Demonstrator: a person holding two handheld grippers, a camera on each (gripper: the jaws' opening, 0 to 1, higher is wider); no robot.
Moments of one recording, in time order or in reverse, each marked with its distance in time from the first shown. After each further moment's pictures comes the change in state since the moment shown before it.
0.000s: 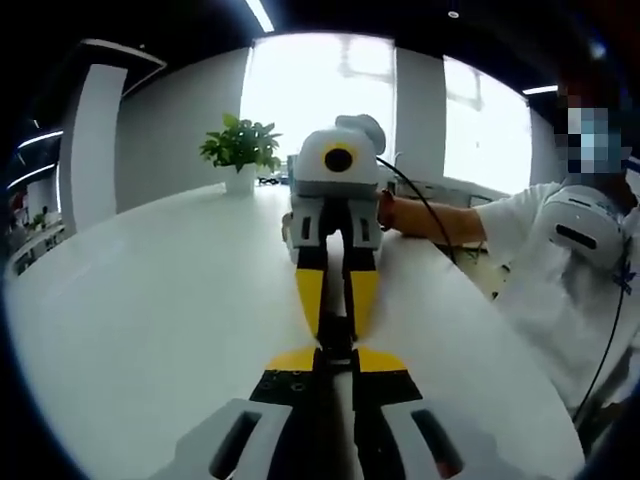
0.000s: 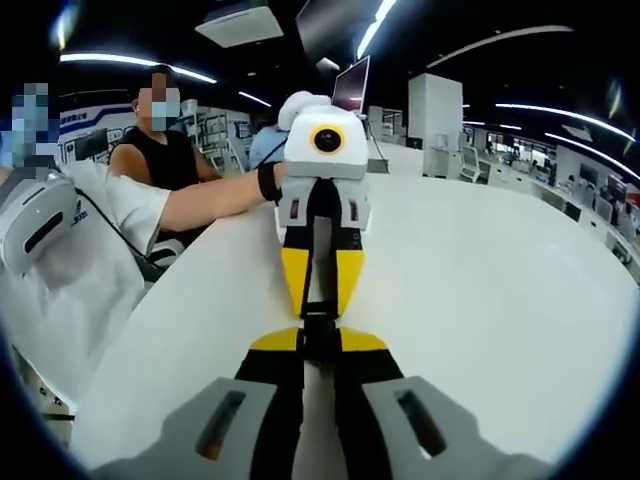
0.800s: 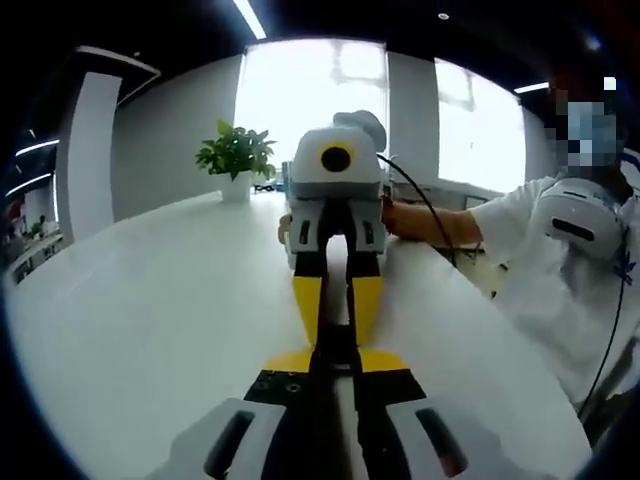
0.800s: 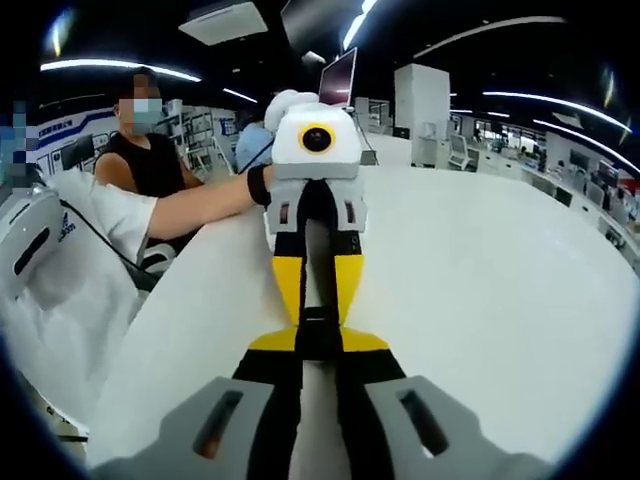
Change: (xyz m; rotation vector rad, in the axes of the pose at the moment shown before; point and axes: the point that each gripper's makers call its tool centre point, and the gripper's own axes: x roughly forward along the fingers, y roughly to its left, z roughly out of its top) left arm -0.008 0.023 0.004 0.011 -0.027 0.015; right arm 0.008 -0.007 0.005 0.093 0.044 -0.066
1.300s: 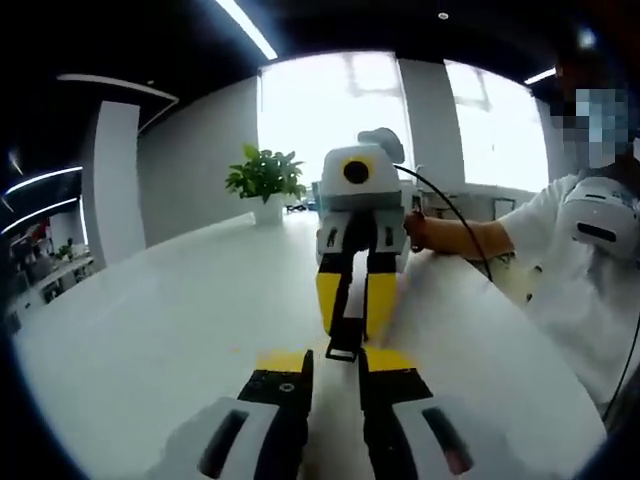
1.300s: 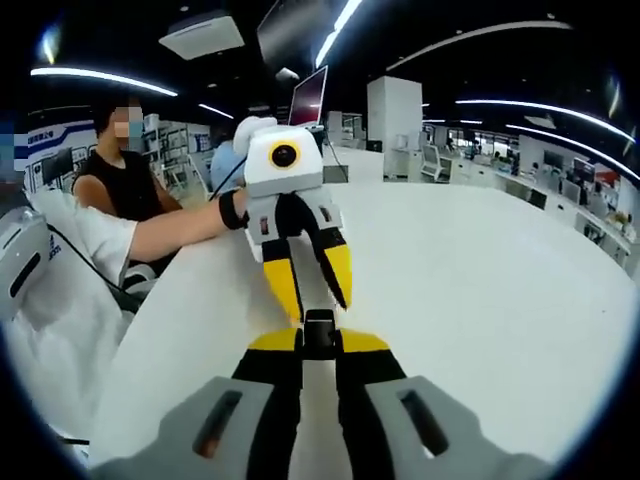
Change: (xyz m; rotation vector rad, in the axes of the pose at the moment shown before) left arm -0.015 0.026 0.028 0.092 -0.107 0.193; right arm -0.025 -0.021 0.015 0.007 -0.082 -0.116
